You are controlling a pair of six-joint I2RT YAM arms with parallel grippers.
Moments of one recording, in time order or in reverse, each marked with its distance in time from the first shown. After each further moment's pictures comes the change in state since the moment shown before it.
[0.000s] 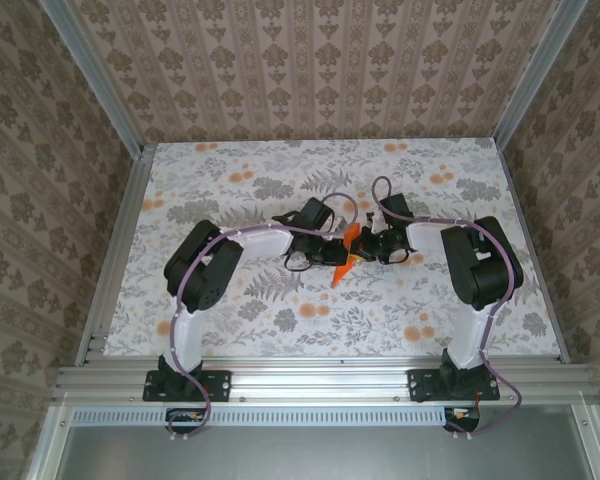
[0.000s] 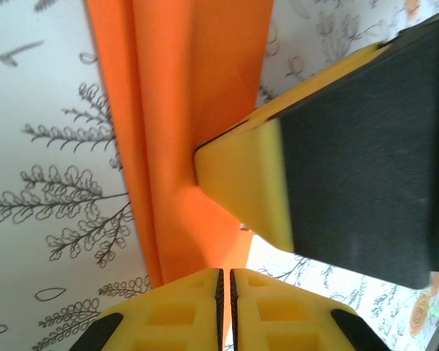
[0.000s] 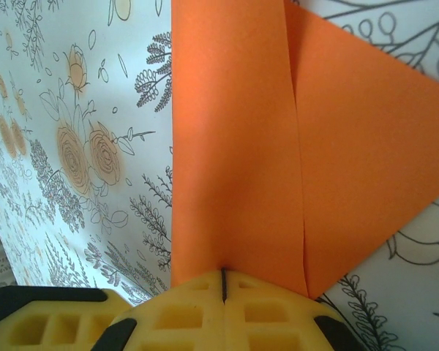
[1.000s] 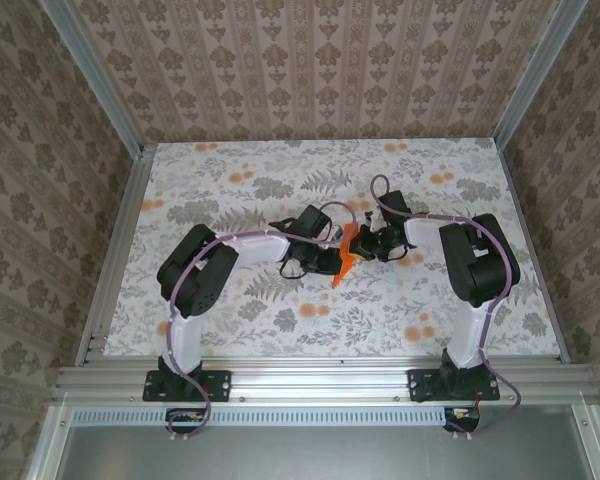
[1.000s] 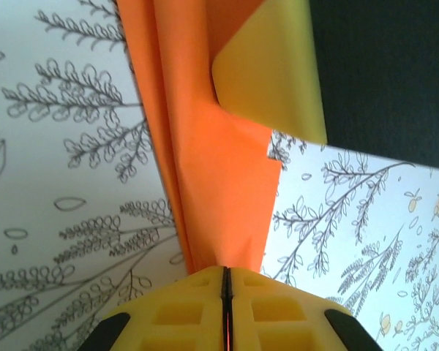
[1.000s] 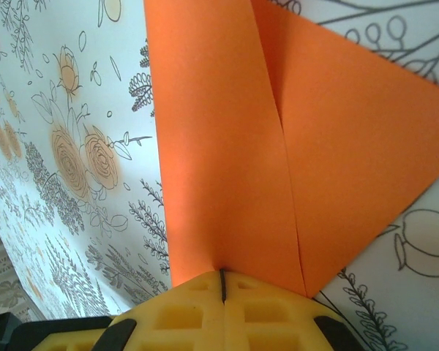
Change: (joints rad) left arm -0.023 -0.068 -0.088 -0.032 -0.039 0.050; right arm 0.000 0.029 0.054 -0.074 -0.002 0.000
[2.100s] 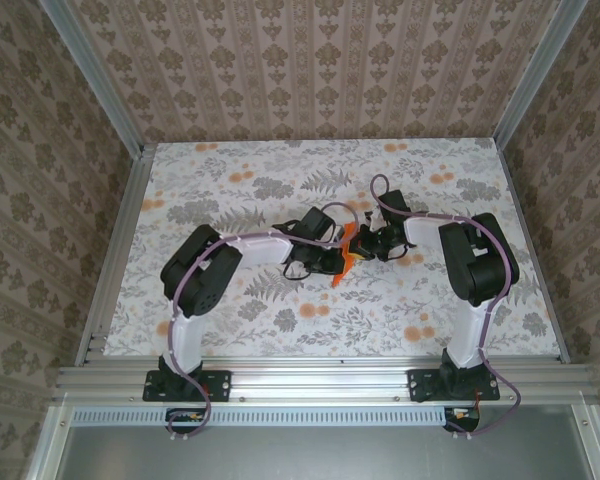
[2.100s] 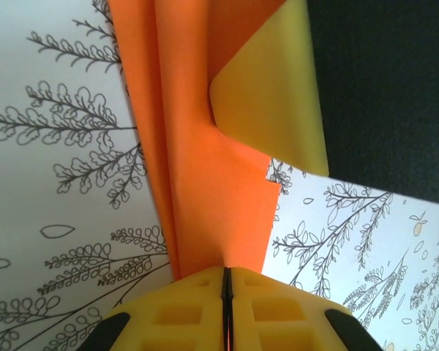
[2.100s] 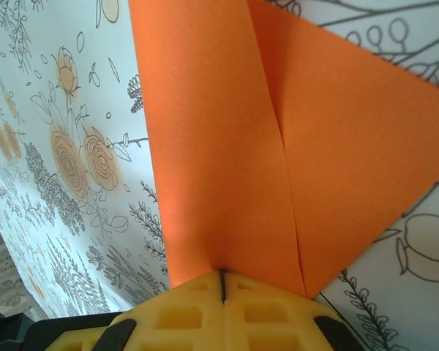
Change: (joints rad) left arm -0.016 0.017 -0.007 0.060 -0.039 -0.050; right arm 0.000 0.013 0.014 -0.018 -0.005 0.000
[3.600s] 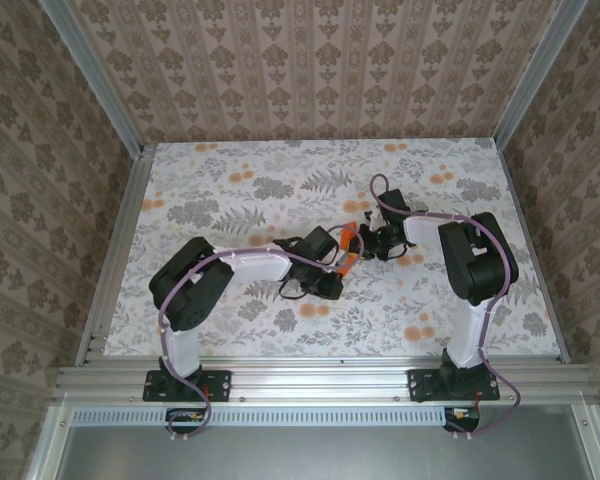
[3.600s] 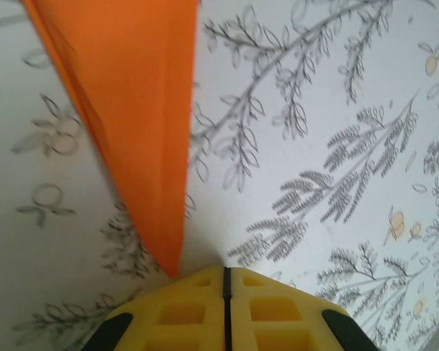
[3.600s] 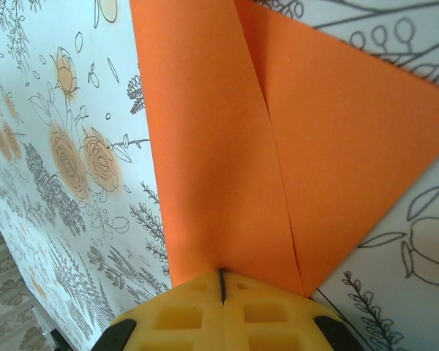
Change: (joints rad) left arm -0.102 -0.111 -0.117 -0.103 -0.004 0.072; right arm 0.000 0.008 0.009 -0.014 -0.001 0.003
